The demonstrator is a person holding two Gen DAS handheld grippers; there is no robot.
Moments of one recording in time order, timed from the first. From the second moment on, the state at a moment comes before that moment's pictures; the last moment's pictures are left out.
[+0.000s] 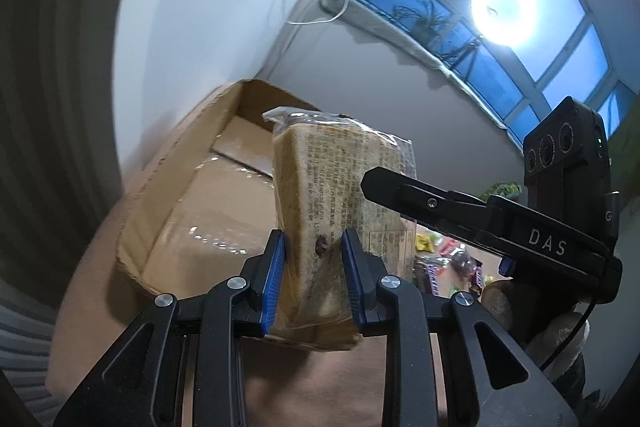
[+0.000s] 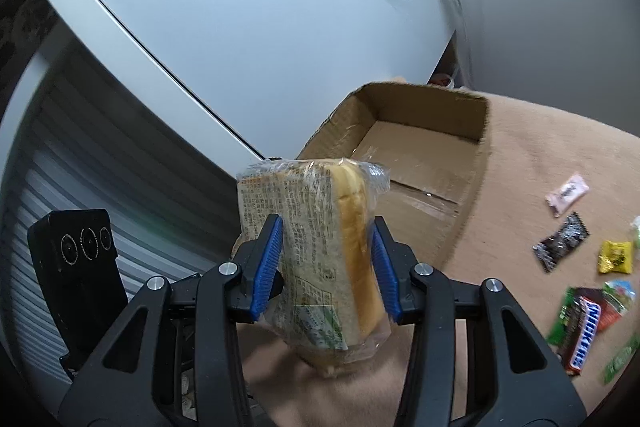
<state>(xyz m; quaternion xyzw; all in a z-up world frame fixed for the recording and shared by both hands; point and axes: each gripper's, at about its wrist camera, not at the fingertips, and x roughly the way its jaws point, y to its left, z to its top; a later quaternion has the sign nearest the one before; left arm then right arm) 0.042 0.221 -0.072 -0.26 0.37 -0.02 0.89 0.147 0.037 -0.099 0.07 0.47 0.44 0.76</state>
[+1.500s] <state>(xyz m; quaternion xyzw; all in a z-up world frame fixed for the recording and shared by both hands) 0.048 0.123 -0.061 -0.18 0.36 -0.03 0.91 0.152 -0.148 -0.086 0.00 0.41 0.30 0.86</state>
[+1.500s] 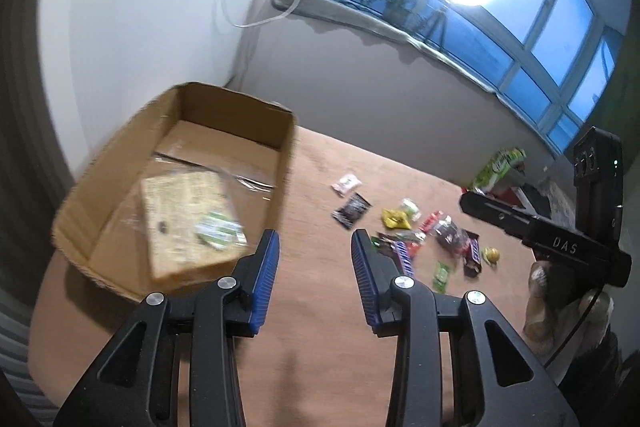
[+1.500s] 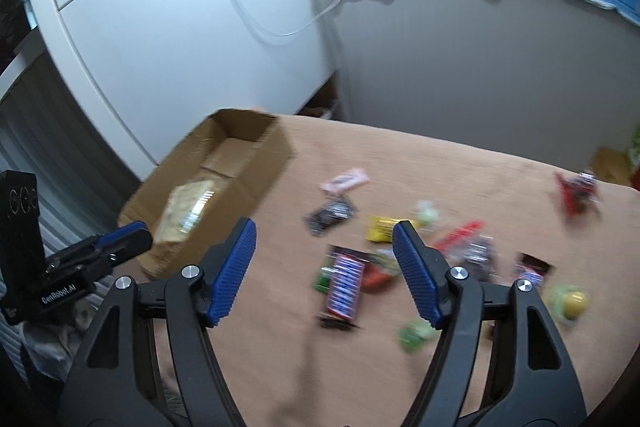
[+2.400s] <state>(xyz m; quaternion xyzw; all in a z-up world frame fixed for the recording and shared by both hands) 0.099 0.002 -0.114 -0.11 0.43 -0.09 0.89 0.161 -0.322 -0.151 -0.10 0.43 0.13 0.89</state>
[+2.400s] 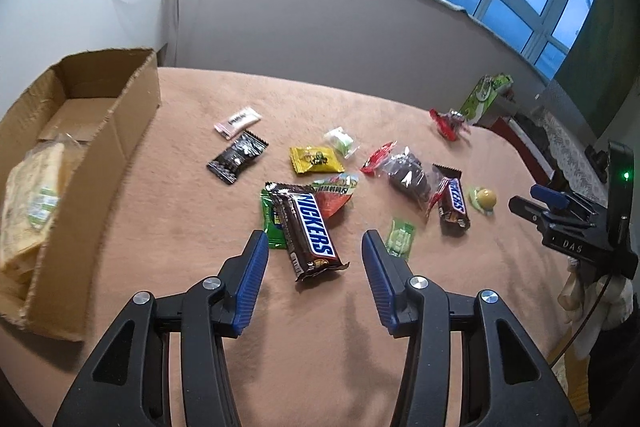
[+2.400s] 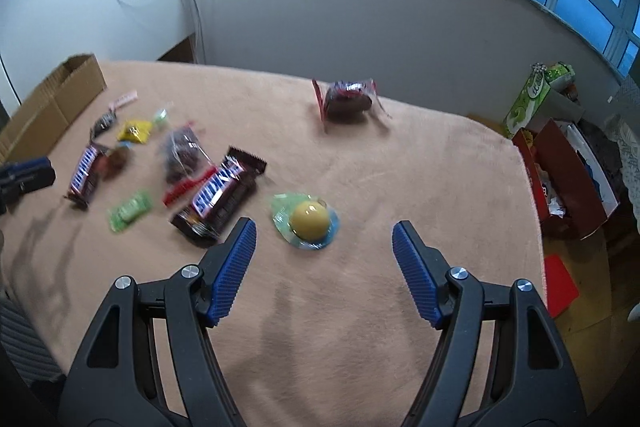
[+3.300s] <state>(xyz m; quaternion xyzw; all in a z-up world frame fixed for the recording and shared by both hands) 0.132 -0.016 -0.145 -0.04 0.44 -0.06 0.89 0.194 -0.318 -0.187 -0.07 0.47 0.14 0.87</state>
